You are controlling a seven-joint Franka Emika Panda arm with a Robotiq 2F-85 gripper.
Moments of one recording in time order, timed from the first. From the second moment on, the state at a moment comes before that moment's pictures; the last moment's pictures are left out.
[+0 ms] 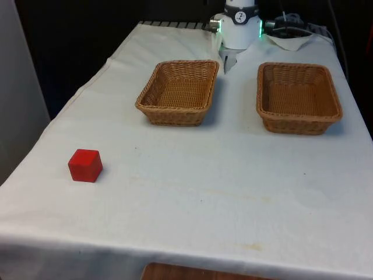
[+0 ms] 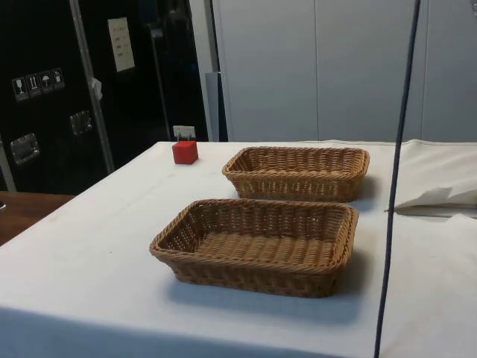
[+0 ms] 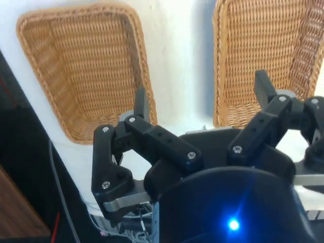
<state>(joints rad) 0.33 0.21 -0.39 -1.70 0.07 1.85 -0.11</state>
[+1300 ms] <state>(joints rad) 0.29 0.44 -0.48 -1.64 0.14 2.11 -0.35</state>
